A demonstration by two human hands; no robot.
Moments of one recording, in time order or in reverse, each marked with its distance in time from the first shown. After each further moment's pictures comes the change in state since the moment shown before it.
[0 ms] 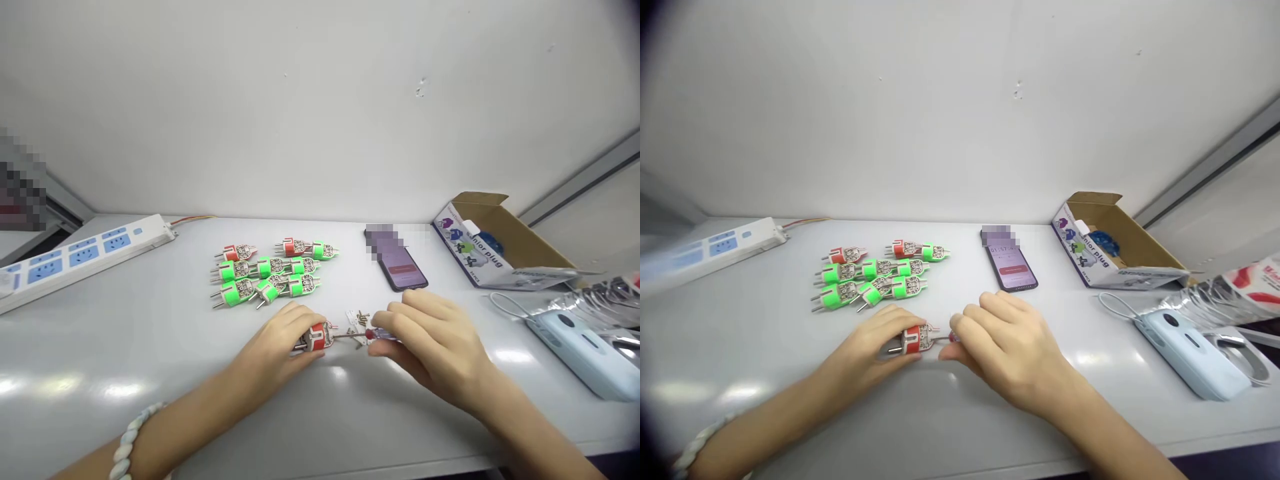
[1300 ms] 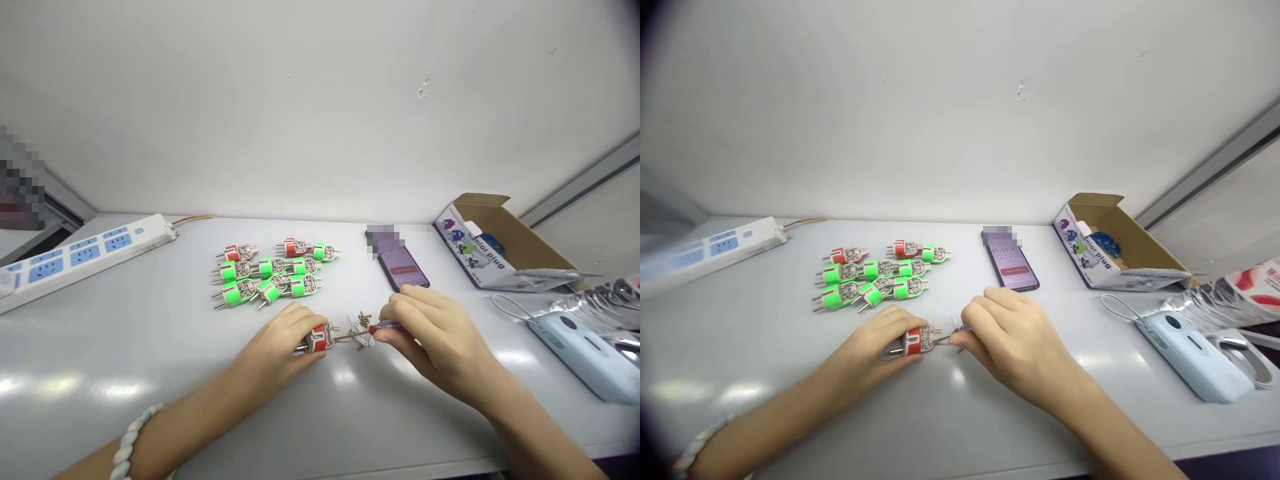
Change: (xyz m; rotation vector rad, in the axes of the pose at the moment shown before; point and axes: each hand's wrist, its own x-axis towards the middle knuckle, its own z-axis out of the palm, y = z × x) left_hand -0.001 -0.005 0.001 0.008 -0.024 0.013; right_hand -0.001 0.007 -0.001 0.045 -0.068 0.072
